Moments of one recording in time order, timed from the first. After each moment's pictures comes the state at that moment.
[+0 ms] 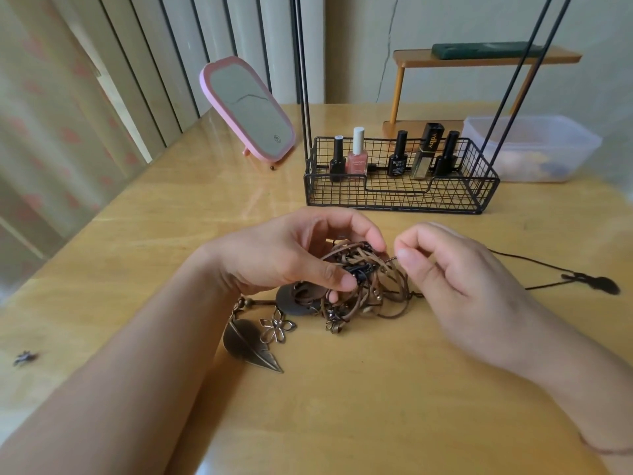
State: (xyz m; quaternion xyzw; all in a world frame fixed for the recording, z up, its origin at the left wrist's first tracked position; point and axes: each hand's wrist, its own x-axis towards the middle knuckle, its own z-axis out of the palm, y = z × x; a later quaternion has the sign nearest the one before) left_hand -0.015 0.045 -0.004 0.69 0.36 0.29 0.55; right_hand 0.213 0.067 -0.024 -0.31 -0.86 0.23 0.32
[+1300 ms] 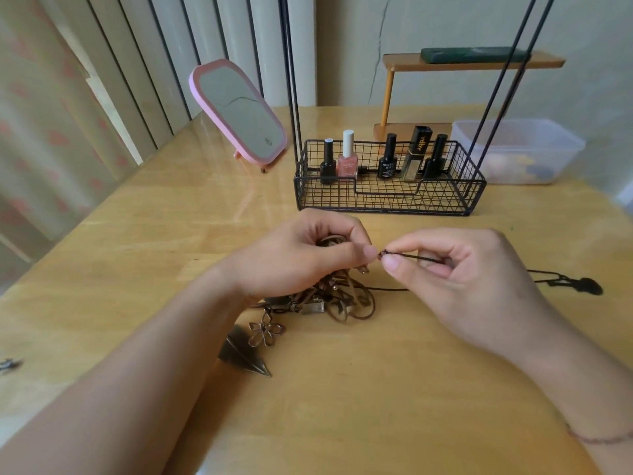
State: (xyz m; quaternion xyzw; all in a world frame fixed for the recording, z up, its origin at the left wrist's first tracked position) left_hand 0.007 0.047 -0.009 0.71 0.43 0.36 0.43; right_hand 0.217 0.065 -0.016 -0.32 -0.80 0.32 0.40
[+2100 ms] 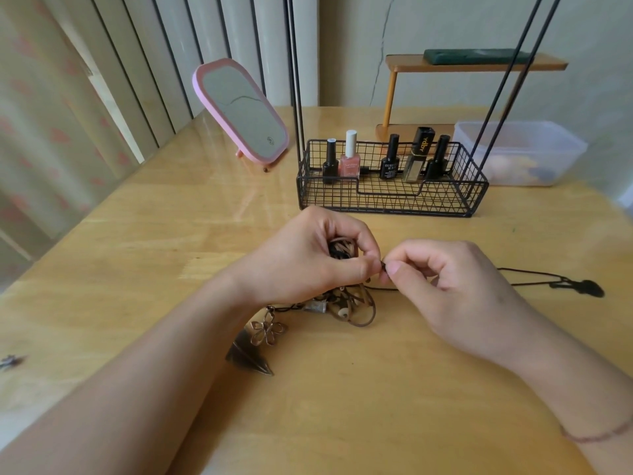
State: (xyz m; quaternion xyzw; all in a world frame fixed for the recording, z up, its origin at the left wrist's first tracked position) left_hand 0.012 0.045 -0.011 0.74 0.42 0.37 0.36; right_hand 0.214 0.067 -0.021 -0.34 -0.83 0.31 0.31
